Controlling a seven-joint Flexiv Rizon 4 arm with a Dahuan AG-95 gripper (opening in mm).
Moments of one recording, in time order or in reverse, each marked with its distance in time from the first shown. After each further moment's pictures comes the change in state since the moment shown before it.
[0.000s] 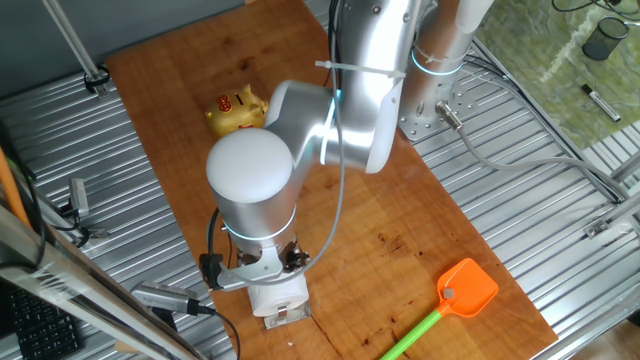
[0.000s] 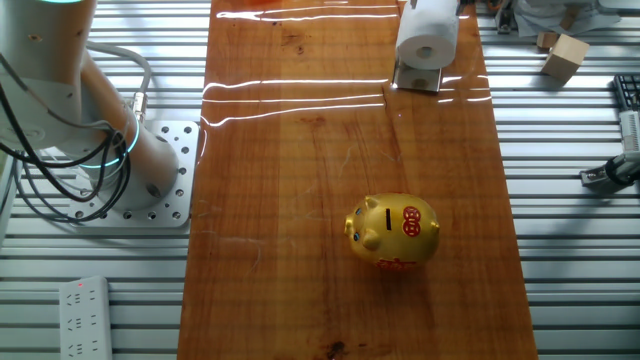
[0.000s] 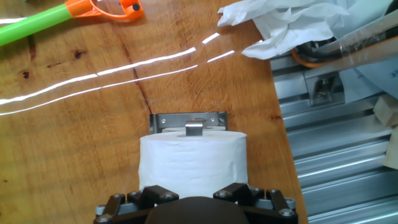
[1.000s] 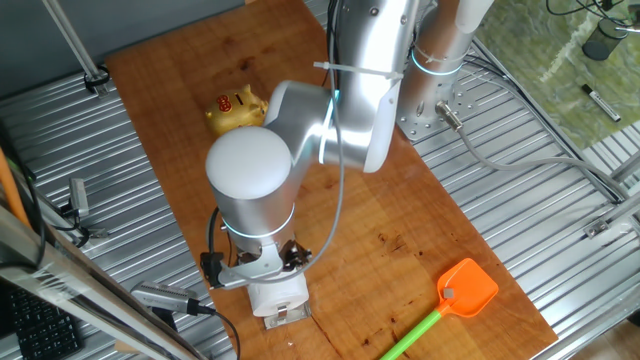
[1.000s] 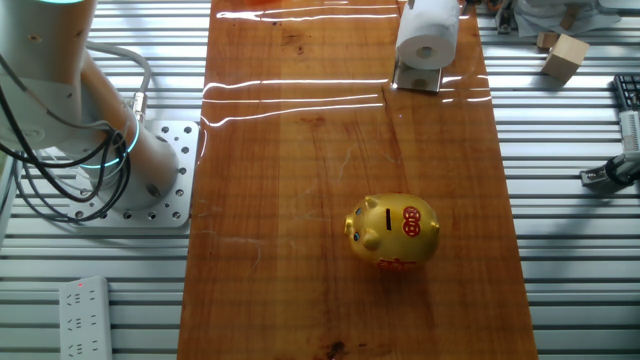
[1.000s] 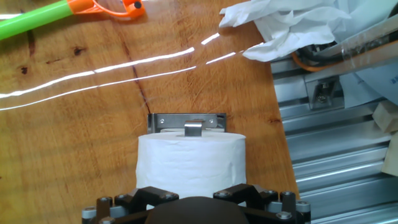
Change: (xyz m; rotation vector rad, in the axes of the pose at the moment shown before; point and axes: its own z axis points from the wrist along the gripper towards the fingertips) arm 0.002 0.000 0.003 0.013 -0.014 -0.028
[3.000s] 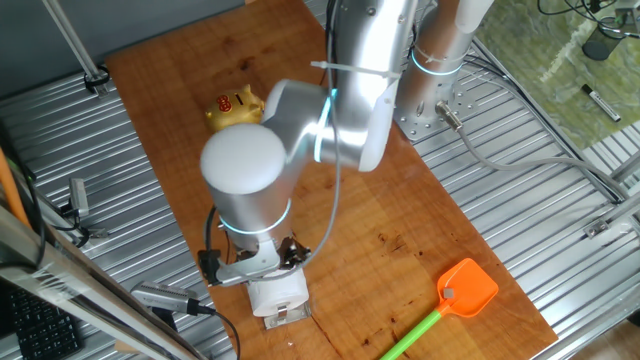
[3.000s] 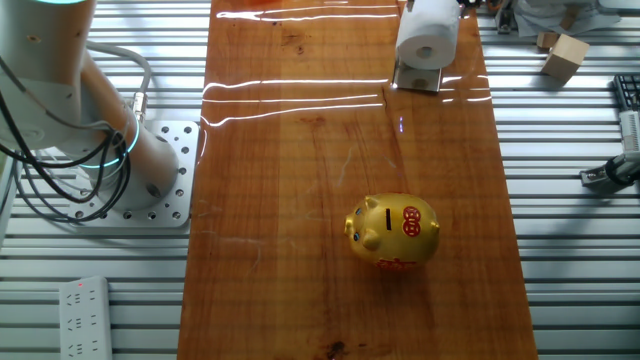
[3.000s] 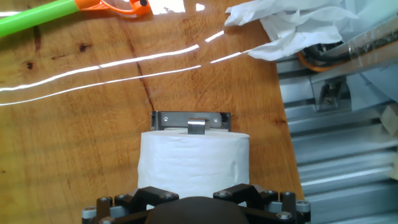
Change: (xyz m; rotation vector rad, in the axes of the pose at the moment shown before) arm 0.003 0.002 0.004 -0.050 -0.018 -0.027
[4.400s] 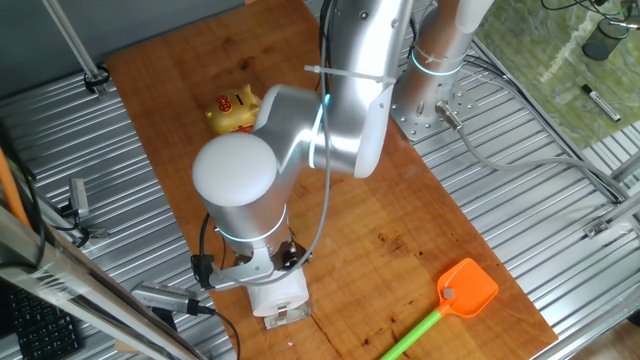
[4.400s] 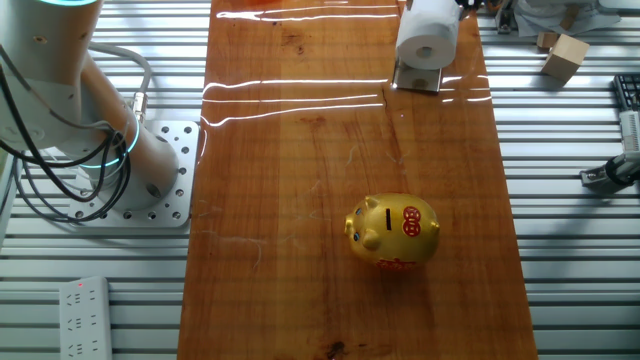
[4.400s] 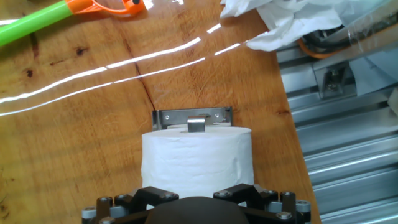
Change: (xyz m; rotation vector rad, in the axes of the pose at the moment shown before) arm 0.004 0.002 0.004 -0.003 0.028 0.071
